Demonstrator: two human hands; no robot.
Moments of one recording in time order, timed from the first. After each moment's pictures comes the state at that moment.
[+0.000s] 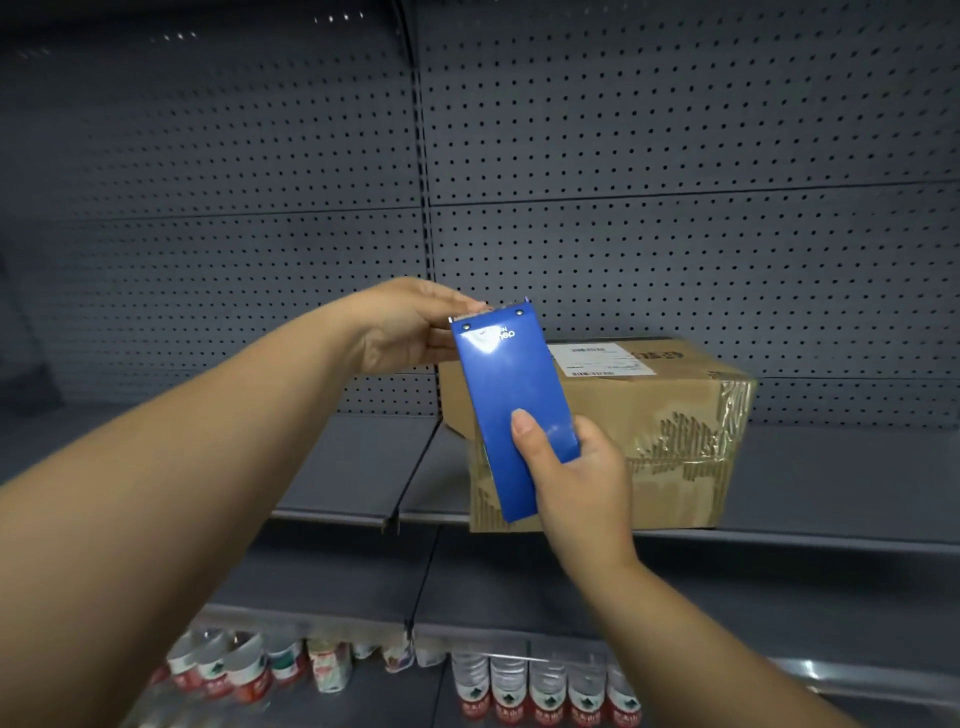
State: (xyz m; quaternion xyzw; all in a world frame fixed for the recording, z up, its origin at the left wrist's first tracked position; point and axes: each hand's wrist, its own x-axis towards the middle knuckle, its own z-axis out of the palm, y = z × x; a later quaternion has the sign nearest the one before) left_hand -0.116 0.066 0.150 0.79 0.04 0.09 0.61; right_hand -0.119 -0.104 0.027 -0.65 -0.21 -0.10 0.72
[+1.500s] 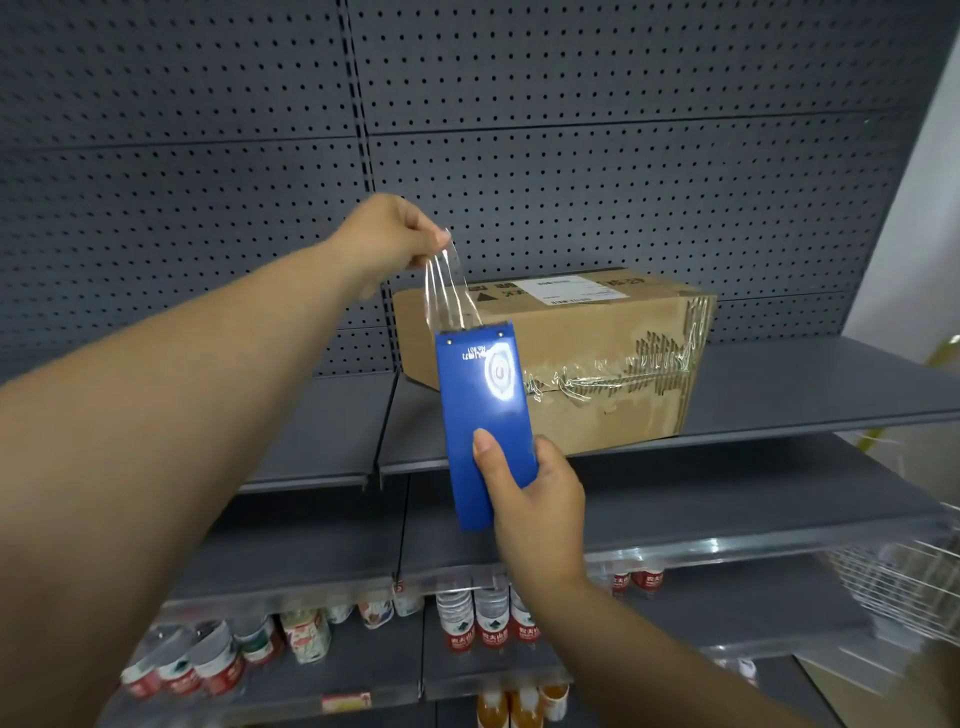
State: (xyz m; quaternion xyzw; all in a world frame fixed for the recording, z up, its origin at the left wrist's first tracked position) left_hand -0.077 0.109 0.135 0.87 0.02 0.21 0.44; right_hand -0.169 -0.061 -0.038 -0.67 -0.12 -0.10 0.73
